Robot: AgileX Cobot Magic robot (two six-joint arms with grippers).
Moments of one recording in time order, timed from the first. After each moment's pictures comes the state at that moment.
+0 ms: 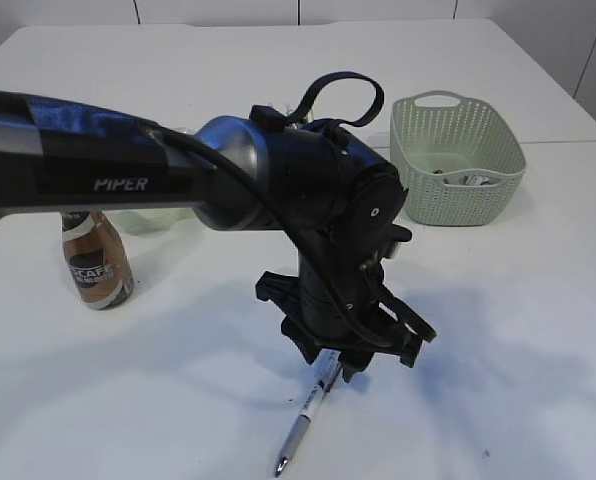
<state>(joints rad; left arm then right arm) -0.91 2.24 -1.69 0.10 0.99 -0.52 0.22 1.05 -0.96 -0.13 1.21 0.13</state>
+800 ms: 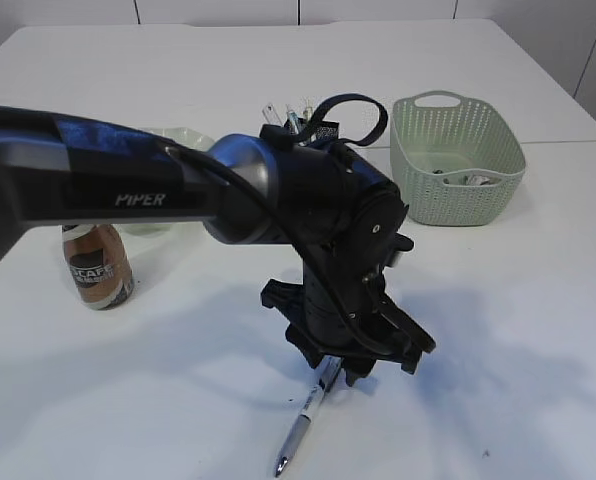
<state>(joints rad) -0.91 2.28 -1.69 0.10 0.95 -0.52 0.22 1.05 -0.96 -0.11 1.22 0.13</state>
